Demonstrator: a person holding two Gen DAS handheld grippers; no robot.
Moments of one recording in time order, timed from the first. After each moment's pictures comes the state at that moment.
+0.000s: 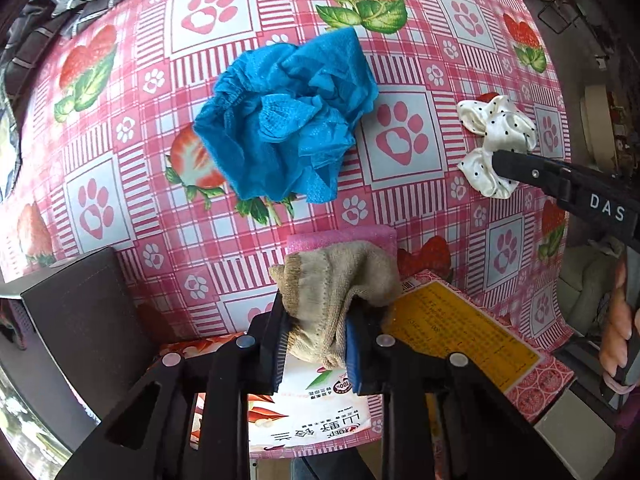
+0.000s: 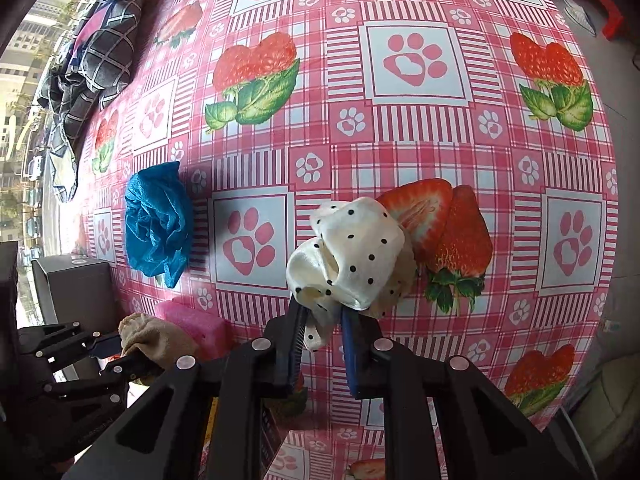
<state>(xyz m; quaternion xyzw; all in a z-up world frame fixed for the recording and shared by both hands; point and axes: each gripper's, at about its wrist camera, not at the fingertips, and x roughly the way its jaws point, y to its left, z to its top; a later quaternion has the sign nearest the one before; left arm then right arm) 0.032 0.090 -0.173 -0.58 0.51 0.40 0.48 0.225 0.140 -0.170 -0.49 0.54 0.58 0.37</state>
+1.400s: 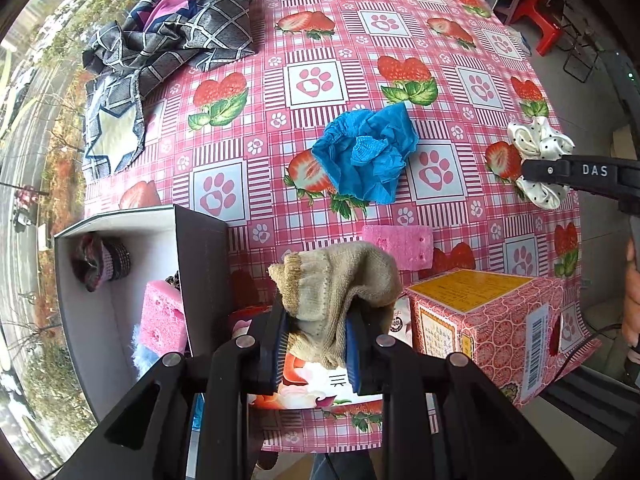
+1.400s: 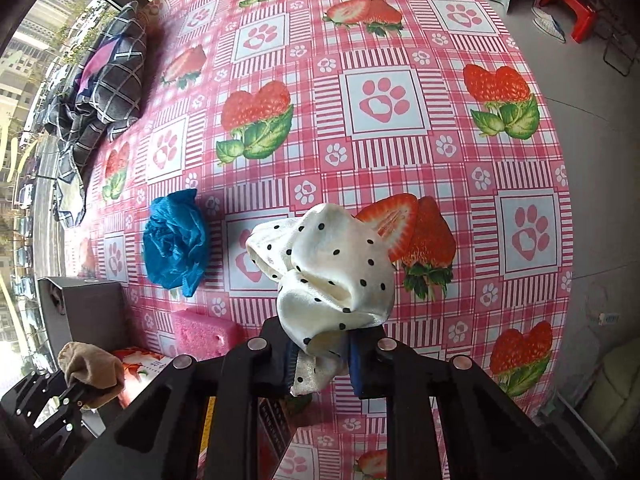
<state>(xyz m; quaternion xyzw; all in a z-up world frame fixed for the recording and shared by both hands) 0.002 0.031 -0.091 -0.49 0.47 0.55 0.49 0.229 0.137 -0.126 -0.45 0.51 0.59 0.42</state>
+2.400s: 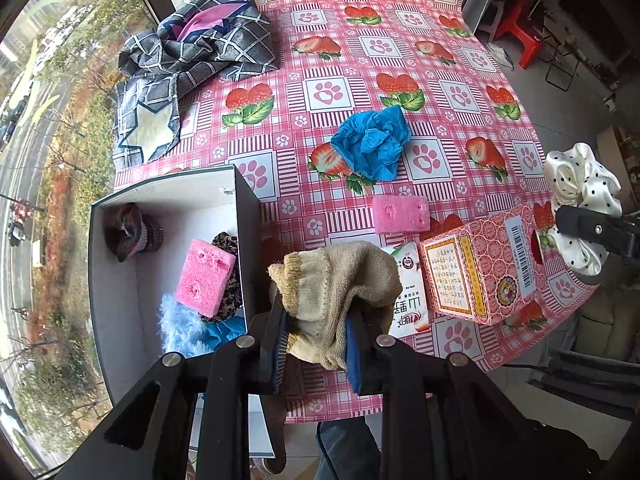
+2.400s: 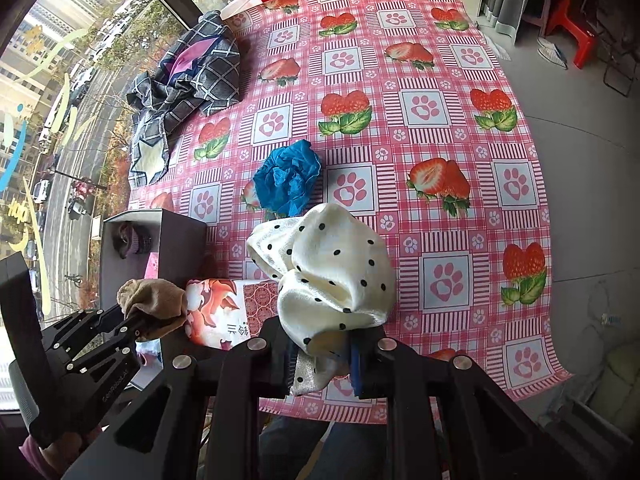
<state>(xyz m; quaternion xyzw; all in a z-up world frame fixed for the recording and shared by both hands) -0.025 -0.039 -0.044 -0.47 0.44 0.56 0.52 0.183 0.013 -0.027 -0.43 0.48 0.63 0.42</state>
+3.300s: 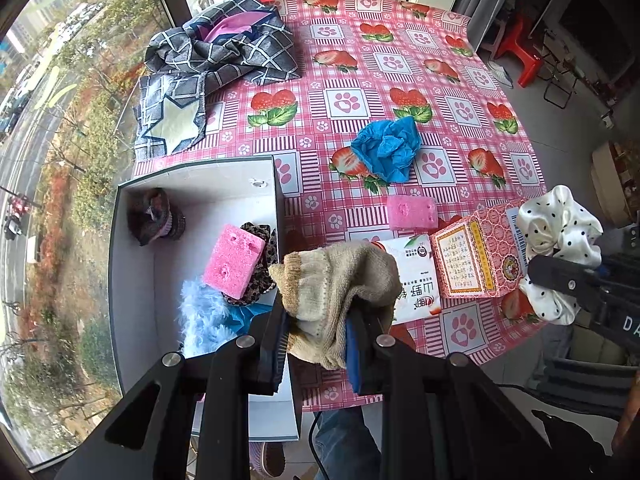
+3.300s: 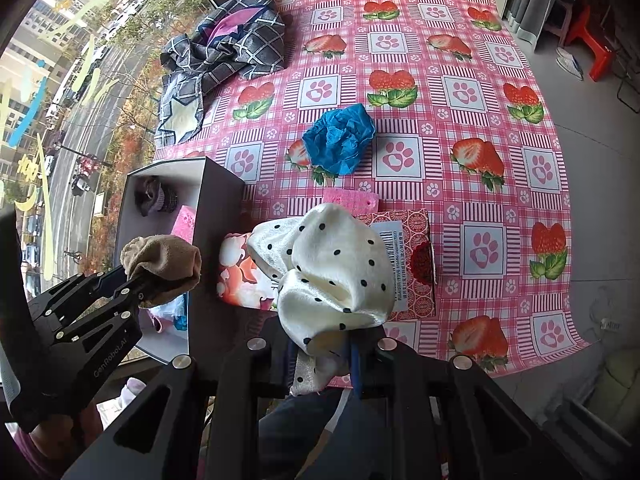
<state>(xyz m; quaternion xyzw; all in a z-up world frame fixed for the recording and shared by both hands) -0.057 -0.072 -0.025 -0.47 0.41 0.57 0.53 0.129 -0.036 -0.020 -0.46 0.47 0.64 0.40</state>
